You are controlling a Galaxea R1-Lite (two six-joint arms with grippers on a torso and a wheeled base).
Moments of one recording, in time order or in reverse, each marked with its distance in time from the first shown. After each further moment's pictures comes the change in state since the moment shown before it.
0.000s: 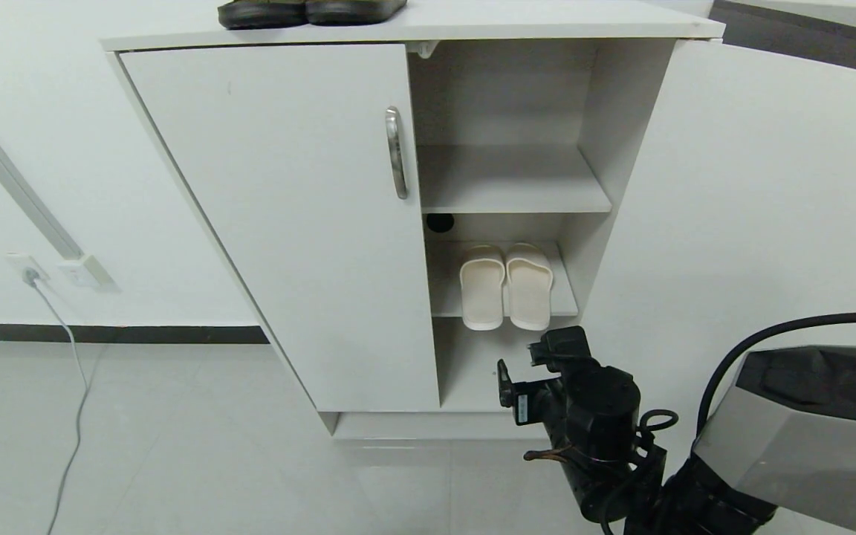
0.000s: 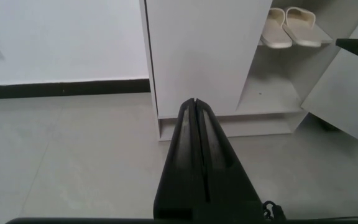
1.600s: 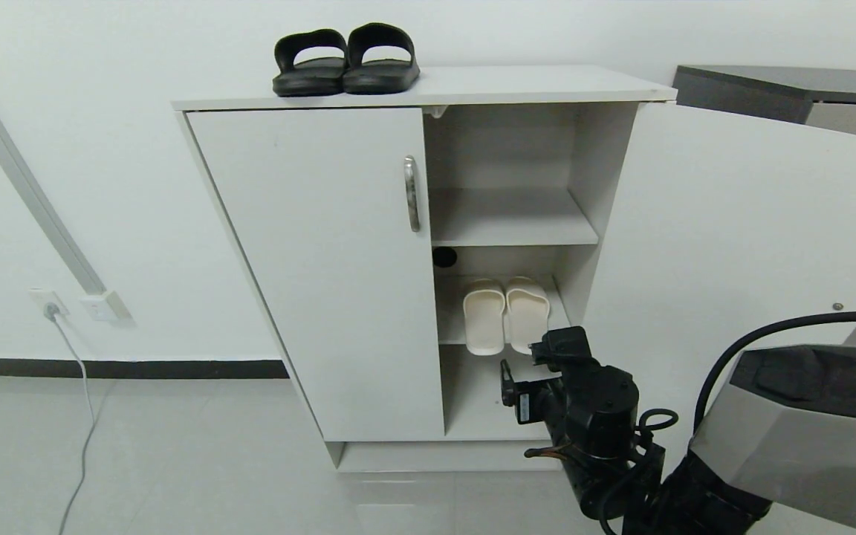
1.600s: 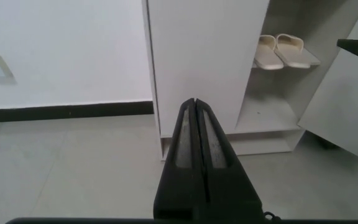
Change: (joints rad) left arm 0.000 0.000 0.000 -0.001 0.002 -0.002; right arm -0.004 0.010 -0.005 0.000 -0.001 -0.002
